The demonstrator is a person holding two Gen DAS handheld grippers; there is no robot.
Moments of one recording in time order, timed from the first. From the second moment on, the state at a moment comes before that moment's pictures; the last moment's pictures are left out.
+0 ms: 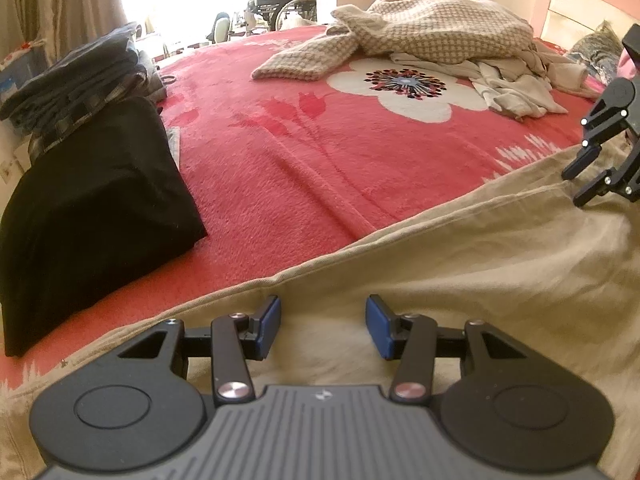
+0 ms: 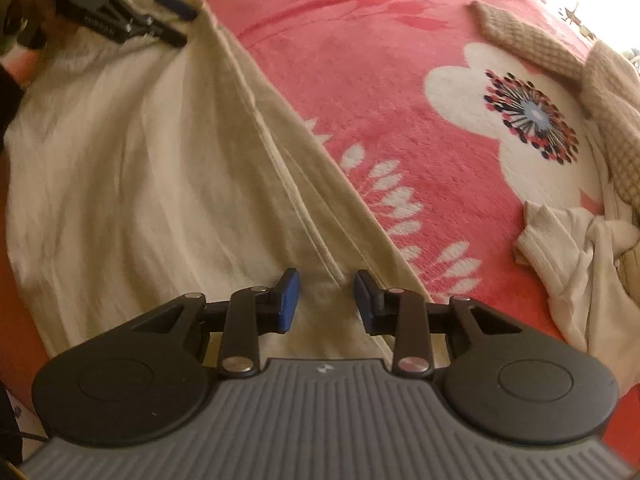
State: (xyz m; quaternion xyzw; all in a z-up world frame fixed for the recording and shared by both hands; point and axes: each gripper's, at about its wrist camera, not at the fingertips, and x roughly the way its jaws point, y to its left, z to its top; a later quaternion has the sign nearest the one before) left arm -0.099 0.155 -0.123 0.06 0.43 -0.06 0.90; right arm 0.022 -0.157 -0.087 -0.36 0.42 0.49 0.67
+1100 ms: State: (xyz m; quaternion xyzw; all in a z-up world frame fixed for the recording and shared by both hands) left arm -0.088 0.135 -0.091 0.11 0.39 -0.04 0.91; right arm 0.062 -0.285 -0.034 -0.01 0.36 0.20 0.91
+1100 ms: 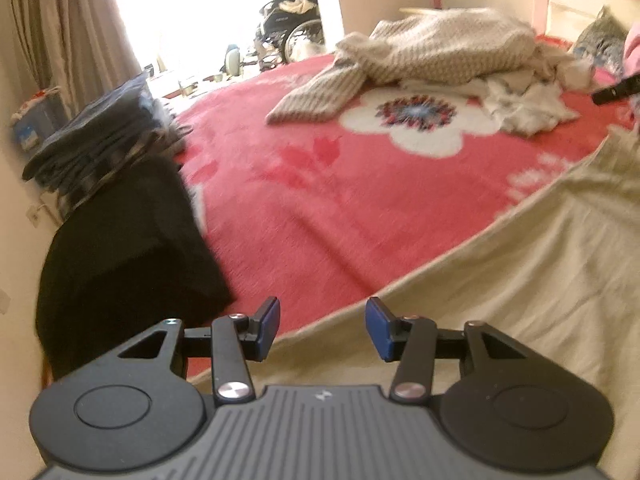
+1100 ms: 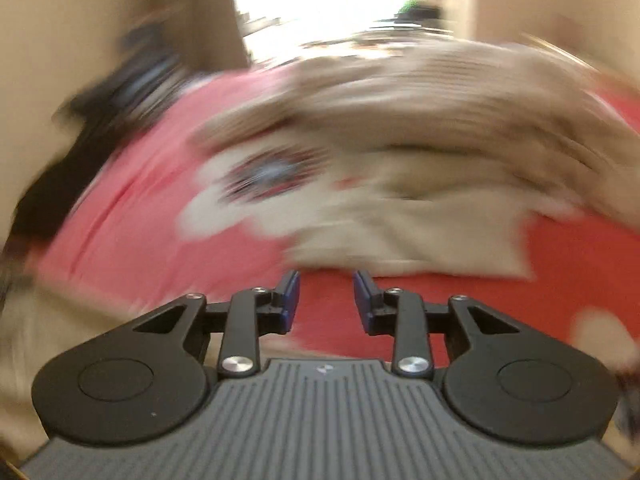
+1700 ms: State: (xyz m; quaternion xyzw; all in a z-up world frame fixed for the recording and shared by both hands) left arm -0.072 0.053 -0.126 0.10 0.41 -0.12 0.90; right arm 0.032 -0.287 -0.083 -0.02 0.44 0.26 0.86
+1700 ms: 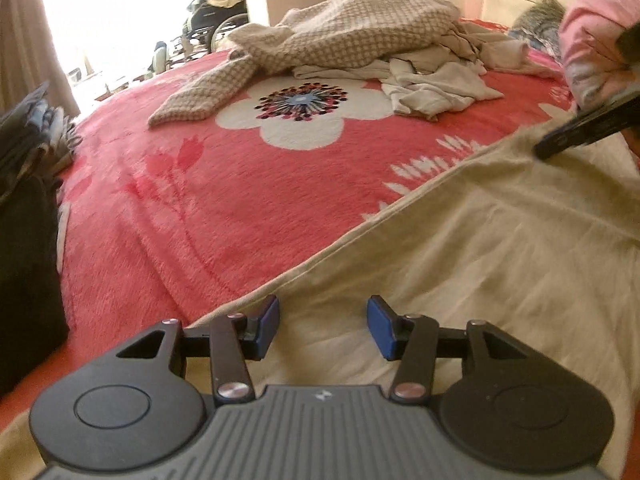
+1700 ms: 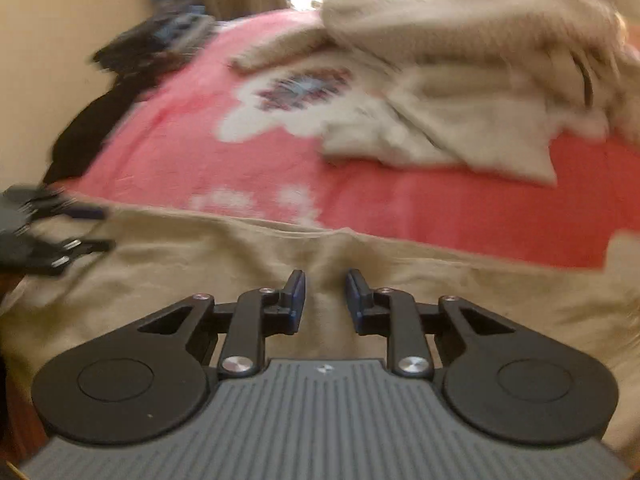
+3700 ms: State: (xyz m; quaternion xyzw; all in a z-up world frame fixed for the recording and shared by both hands) left arm -0.075 0.059 -0.122 0.06 0.44 -0.06 0.90; right arm -0.036 -0.298 -0.052 -0.19 0.43 0.35 0.81
